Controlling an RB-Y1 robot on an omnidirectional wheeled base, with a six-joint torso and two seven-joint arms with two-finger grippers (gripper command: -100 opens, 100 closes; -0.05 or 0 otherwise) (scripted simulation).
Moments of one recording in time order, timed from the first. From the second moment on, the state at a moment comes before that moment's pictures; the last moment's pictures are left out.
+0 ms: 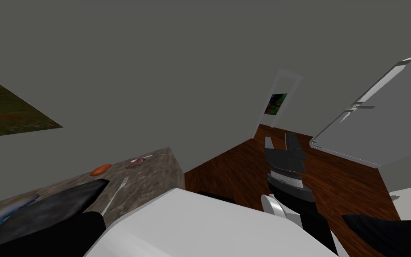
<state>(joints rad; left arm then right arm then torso) 1.30 0.95 -0.36 -1.12 0.41 -0.72 -0.28 0.55 0.03 0.07 -2.35 0.04 -0.54 -0.02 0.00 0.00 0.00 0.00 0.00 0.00</state>
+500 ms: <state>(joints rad) 1.32 1.01 -0.39 -1.02 0.42 -0.75 -0.28 0.55 0.03 0.07 -2.35 0.04 -0.54 -0.02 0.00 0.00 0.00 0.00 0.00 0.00</state>
